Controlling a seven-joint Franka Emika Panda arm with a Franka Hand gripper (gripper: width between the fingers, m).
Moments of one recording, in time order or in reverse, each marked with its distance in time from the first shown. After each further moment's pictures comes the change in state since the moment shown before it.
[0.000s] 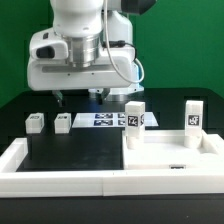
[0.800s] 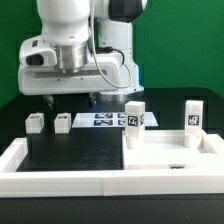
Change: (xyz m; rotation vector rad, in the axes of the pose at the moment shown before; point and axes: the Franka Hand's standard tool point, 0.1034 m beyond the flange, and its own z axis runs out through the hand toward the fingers) arm -0.009 0.024 0.016 0.005 -0.019 -0.080
